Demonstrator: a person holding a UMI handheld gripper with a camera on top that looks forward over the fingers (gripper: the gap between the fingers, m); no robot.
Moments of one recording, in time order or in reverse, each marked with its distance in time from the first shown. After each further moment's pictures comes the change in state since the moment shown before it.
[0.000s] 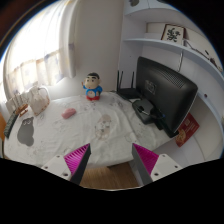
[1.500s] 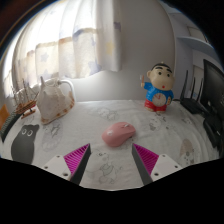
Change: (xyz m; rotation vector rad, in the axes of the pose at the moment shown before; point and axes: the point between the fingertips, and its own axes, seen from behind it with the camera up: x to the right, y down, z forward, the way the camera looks) arm -0.315 -0.051 0.296 0.123 -0.271 -0.101
